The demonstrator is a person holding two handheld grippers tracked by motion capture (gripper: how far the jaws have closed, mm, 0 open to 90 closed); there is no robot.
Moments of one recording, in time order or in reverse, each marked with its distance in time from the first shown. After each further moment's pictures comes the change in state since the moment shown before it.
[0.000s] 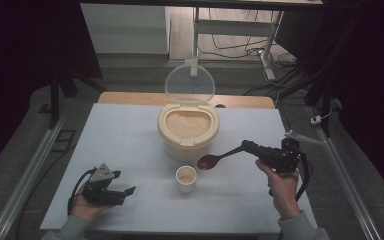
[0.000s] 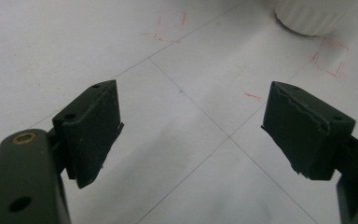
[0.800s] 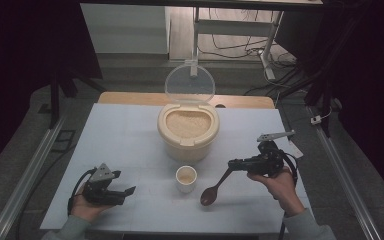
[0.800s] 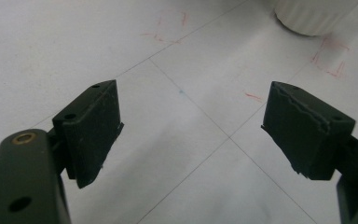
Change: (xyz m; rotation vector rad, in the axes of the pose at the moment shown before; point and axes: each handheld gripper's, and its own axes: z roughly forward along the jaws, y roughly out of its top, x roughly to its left) left arm -0.001 0.000 0.000 0.002 0.002 0.001; right arm -0.003 -0.010 0.040 0.477 0.103 -0.092
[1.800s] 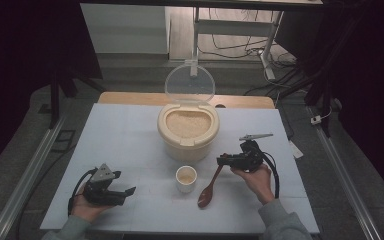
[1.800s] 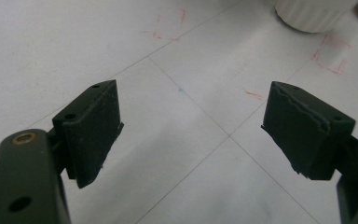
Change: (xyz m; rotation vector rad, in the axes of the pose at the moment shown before) left arm 0.000 0.000 0.001 0.008 -0.001 0.002; right arm -0.057 -0.012 0.066 -0.047 -0.160 0.060
